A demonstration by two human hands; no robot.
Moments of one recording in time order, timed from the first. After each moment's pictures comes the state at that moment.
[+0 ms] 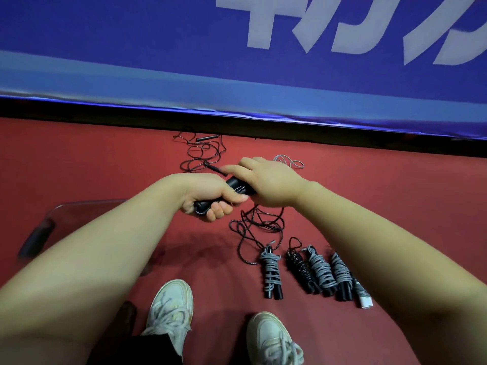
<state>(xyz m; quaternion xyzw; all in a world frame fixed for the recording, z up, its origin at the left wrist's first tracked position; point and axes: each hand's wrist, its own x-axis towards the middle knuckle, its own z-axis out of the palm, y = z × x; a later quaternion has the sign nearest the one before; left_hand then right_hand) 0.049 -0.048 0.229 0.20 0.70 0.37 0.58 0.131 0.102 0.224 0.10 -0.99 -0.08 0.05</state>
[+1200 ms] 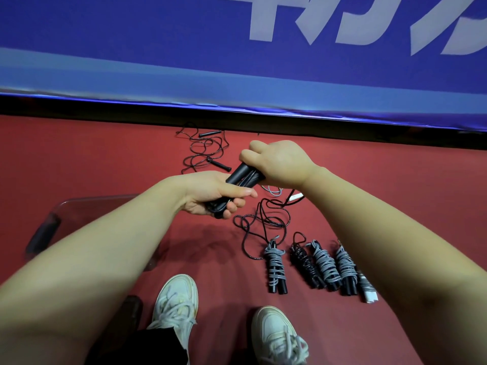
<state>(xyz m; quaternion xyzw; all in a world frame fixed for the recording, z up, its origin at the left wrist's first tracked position) 0.056 -0.056 0.218 0.24 0.62 0.48 0.57 0.121 0.114 0.230 0.15 -0.96 -0.13 0.18</state>
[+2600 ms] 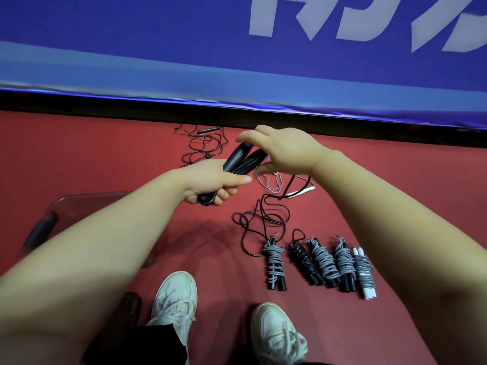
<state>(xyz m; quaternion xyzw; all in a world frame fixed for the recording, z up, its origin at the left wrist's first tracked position) 0.048 -0.051 0.220 0.27 0.71 0.47 0.45 0.127 0.123 0.259 0.07 -0.99 -0.05 0.07</state>
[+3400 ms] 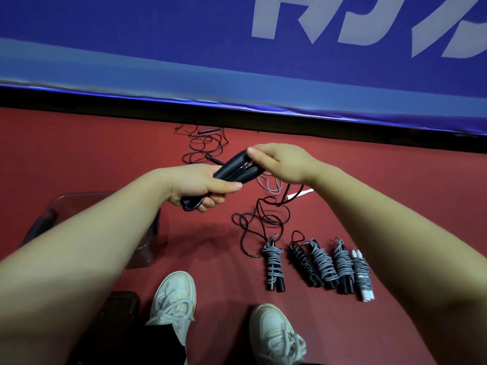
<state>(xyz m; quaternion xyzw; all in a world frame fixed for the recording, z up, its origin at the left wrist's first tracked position) 0.041 -0.075 0.226 0.31 0.68 0.42 0.52 0.135 0.109 0.244 -0.01 -0.98 0.18 0.04</state>
